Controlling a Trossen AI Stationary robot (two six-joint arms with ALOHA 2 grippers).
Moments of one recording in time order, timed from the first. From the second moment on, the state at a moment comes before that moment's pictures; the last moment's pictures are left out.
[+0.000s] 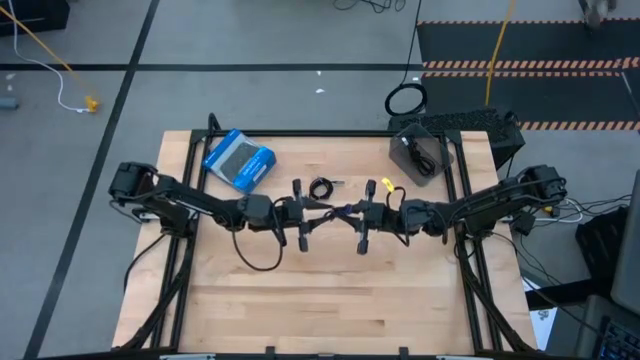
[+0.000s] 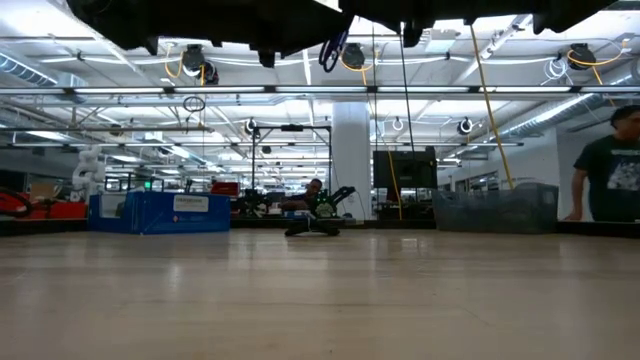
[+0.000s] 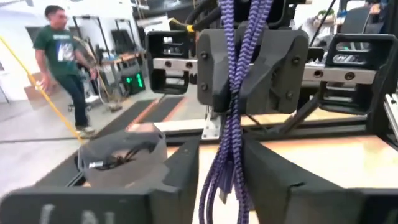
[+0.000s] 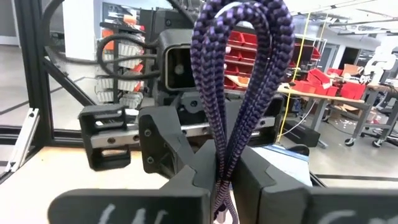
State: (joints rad) left arm -0.13 1.56 0.76 0.83 -0.23 0.15; right arm 0.19 1.38 0.66 0.77 0.34 -0.12
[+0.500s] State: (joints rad) left arm -0.12 1.26 0.76 0.31 -0.24 0.05; right arm 0.18 1.22 0.66 0.48 0.37 -0.10
